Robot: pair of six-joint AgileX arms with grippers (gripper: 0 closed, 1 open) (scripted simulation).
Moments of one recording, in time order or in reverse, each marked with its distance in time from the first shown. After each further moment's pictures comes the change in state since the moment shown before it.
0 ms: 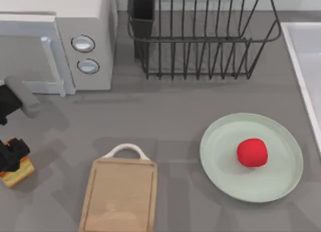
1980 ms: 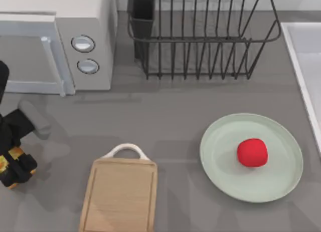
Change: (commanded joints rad) left arm 0.003 0.135 -0.154 0.286 0.000 0.005; right arm 0.000 0.000 0.000 0.000 0.000 0.000
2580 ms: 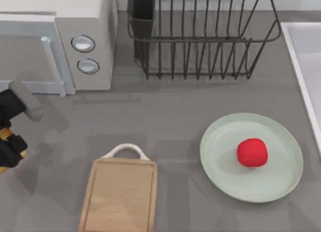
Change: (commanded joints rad) left arm 0.000 -0.092 0.147 -0.249 0.007 -0.008; right arm 0.000 0.000 0.000 0.000 0.000 0.000
